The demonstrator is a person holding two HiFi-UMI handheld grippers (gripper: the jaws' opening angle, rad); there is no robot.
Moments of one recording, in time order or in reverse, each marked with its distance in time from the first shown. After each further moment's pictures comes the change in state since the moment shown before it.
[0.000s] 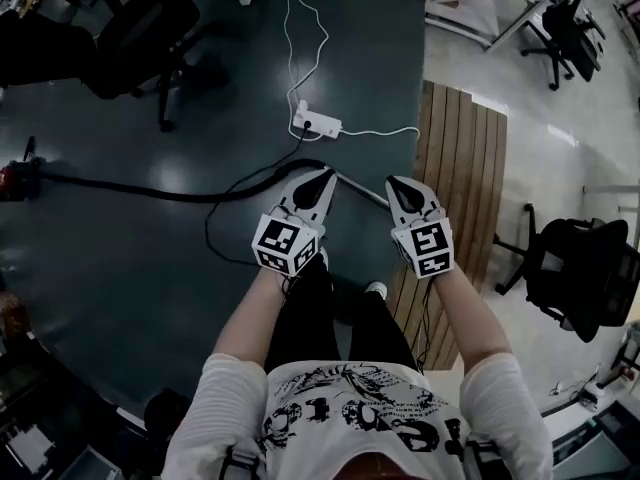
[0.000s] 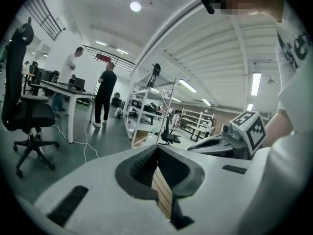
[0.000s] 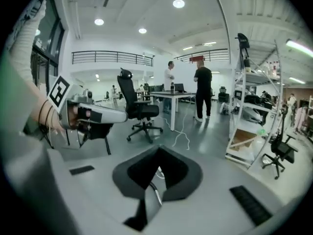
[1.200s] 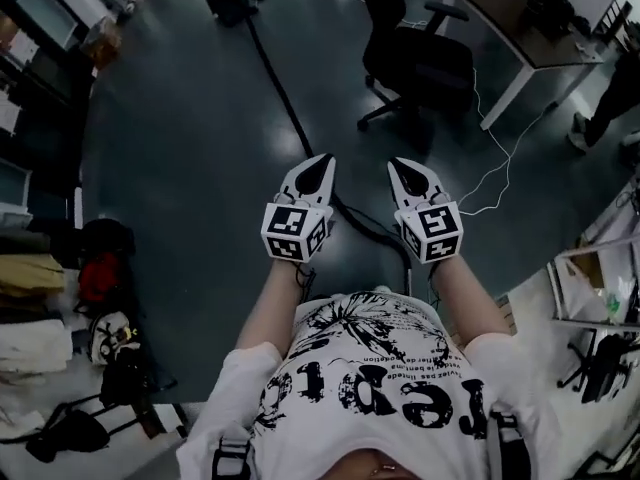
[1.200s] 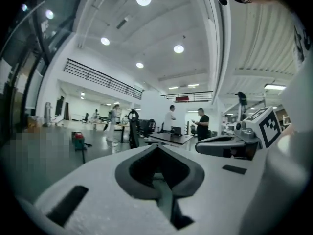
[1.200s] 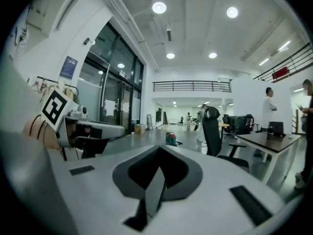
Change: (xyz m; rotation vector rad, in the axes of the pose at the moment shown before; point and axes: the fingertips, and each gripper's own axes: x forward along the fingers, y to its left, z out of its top) left arm -0.427 0.148 0.216 -0.037 -0.373 1.138; right arm 0.081 0.370 0.360 -0.393 -0.330 0.890
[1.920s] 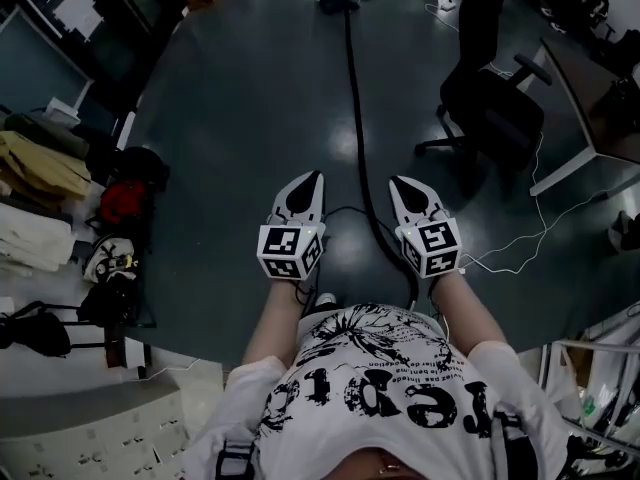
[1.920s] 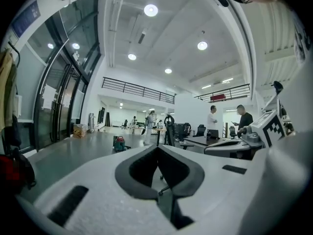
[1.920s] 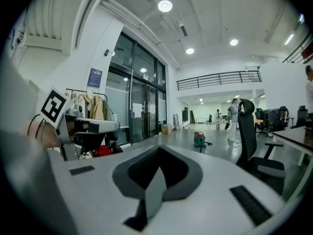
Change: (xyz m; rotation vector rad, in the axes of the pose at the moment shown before) left arm -0.122 0.072 0.003 -0.044 -0.059 0.466; right arm 0.050 0.091 0.006 -0.017 0.003 0.359
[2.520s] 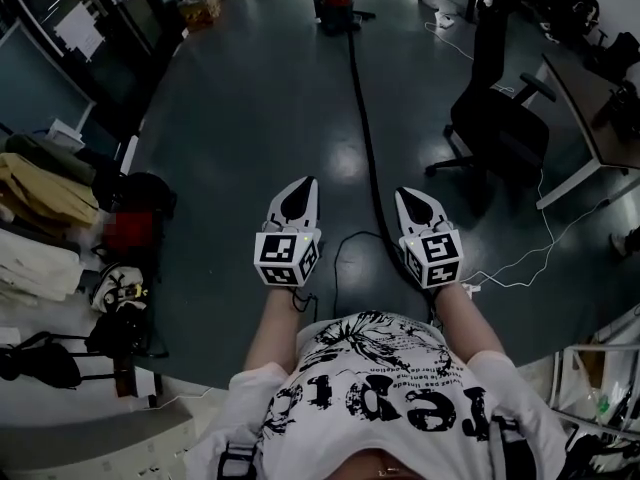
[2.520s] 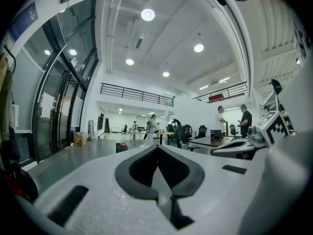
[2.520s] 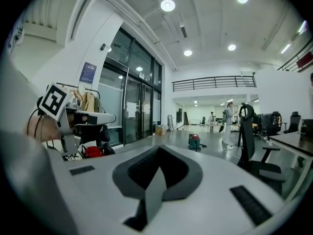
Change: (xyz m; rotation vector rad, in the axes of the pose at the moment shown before) left arm -0.001 0.115 0.040 0.065 -0.048 -0.004; right arm 0.078 0.040 0.027 -0.024 -0.007 -0.095
